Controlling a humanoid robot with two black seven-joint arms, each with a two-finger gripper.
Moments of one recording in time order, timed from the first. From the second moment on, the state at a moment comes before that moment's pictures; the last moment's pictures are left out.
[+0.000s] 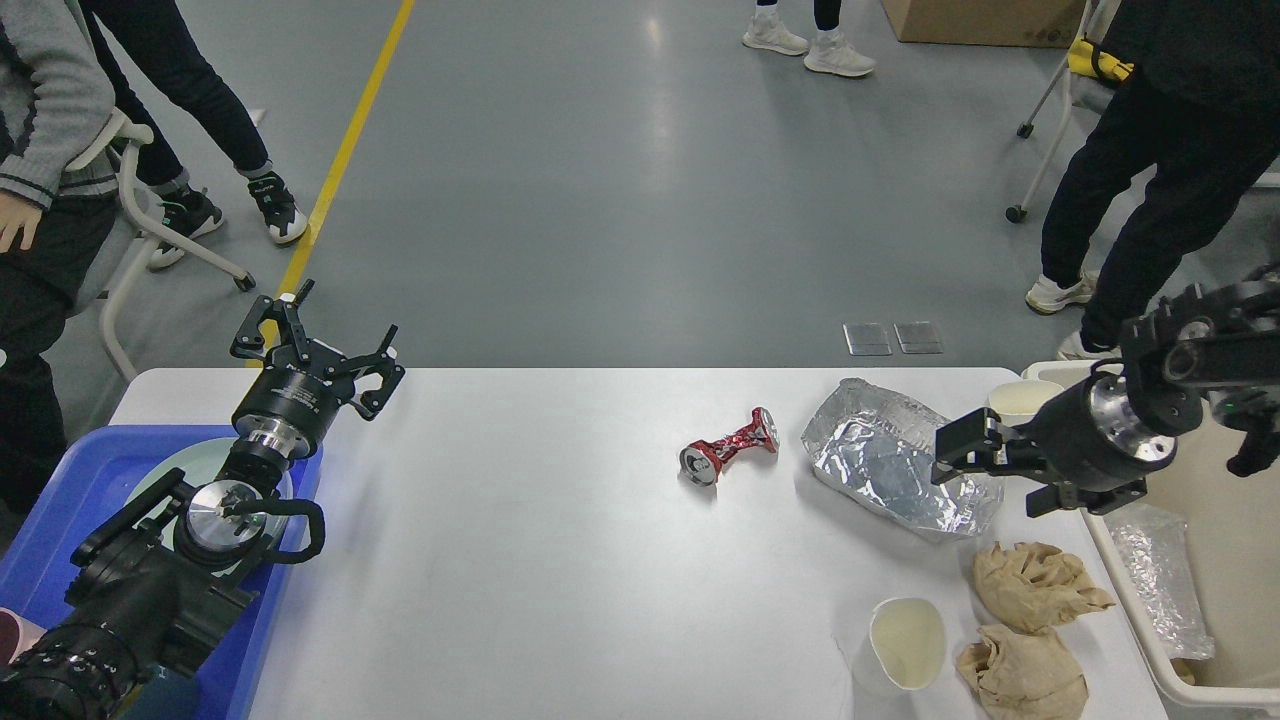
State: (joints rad) left arm -0.60 0.21 -1.00 -0.50 -0.15 -0.53 -0.15; right arm 1.79 -0.61 -1.15 1.41 -0.23 0.42 0.01
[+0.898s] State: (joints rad) left arm -0.60 0.21 -1.00 -0.50 -0.15 -0.53 -0.15; right arm 1.33 -0.82 -0.99 1.25 -0.17 0.20 0.01
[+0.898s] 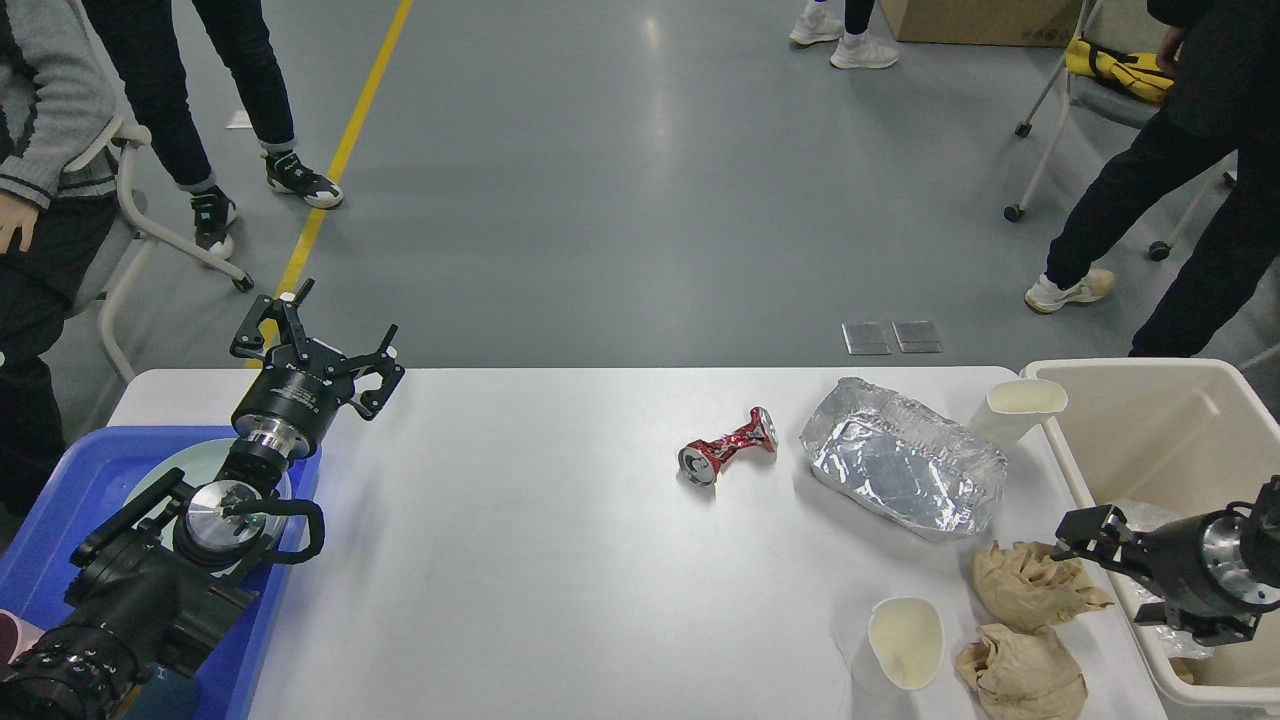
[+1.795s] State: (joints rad) left arm -0.60 0.21 -1.00 -0.50 -0.15 -0.53 -0.15; right arm 1.09 -0.66 -0.80 1.15 -0.09 0.05 0.01
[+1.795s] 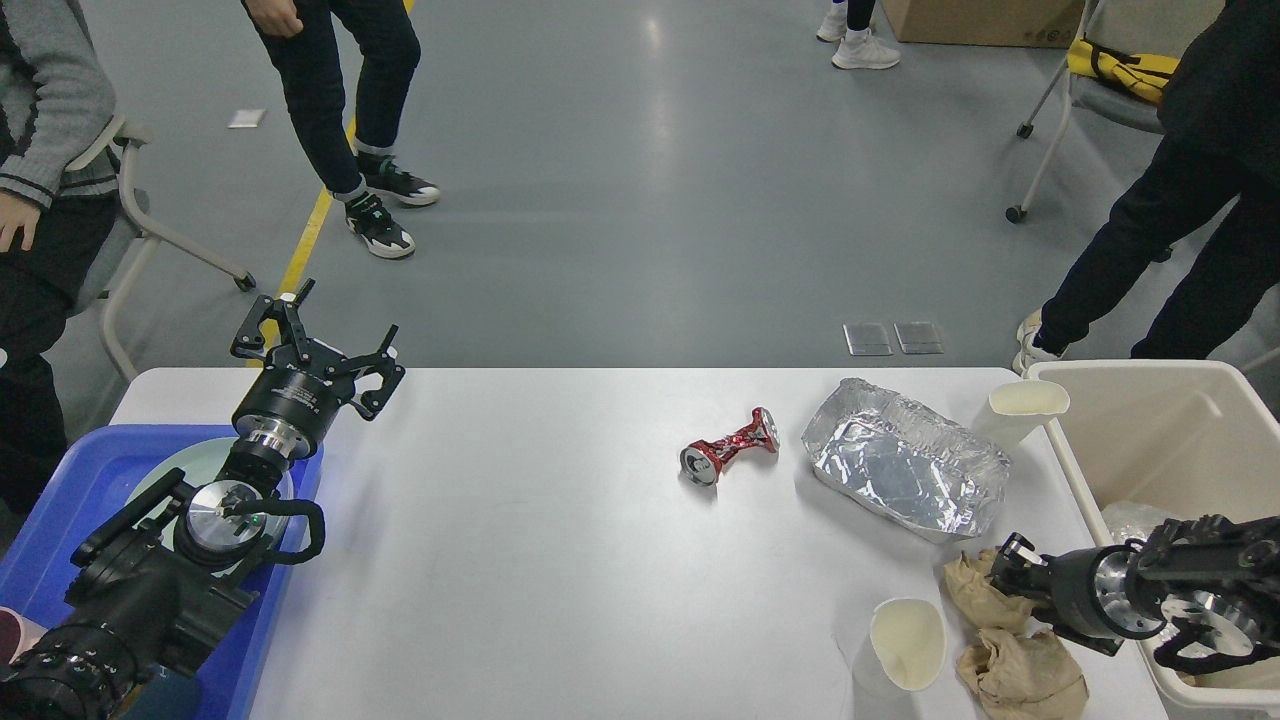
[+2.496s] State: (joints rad) left arm -0.60 0.21 -1.00 -0.50 -0.15 -0.53 -0.15; right arm 1.78 -0.92 -1.08 1.42 -0.38 0.46 0.01
